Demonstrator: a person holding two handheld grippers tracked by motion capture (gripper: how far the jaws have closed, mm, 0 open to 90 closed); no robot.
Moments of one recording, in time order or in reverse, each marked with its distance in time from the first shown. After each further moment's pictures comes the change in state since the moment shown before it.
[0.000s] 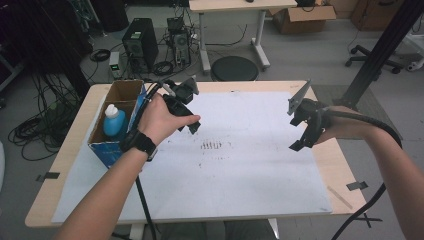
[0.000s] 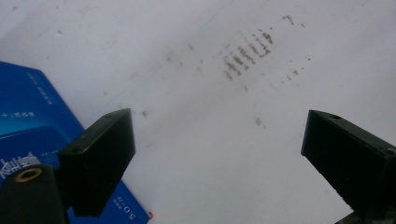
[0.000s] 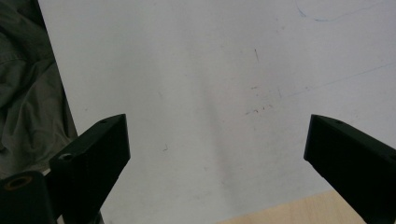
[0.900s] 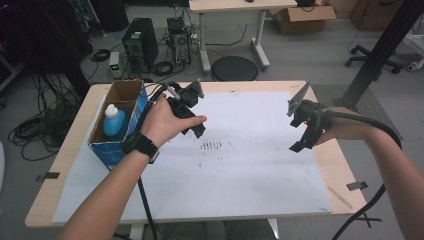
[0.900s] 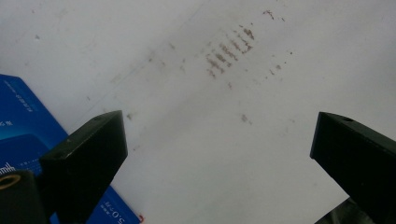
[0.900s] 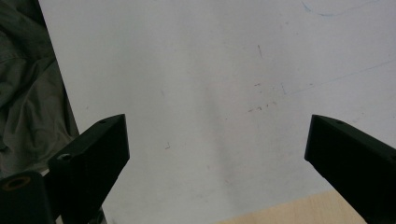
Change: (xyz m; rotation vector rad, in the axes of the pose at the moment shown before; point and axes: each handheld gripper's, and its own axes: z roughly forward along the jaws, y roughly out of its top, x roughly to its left) left arm -0.008 -0.001 0.001 0.006 -0.032 0.040; right arm 0.001 -0.001 0.003 0.011 0.007 0.008
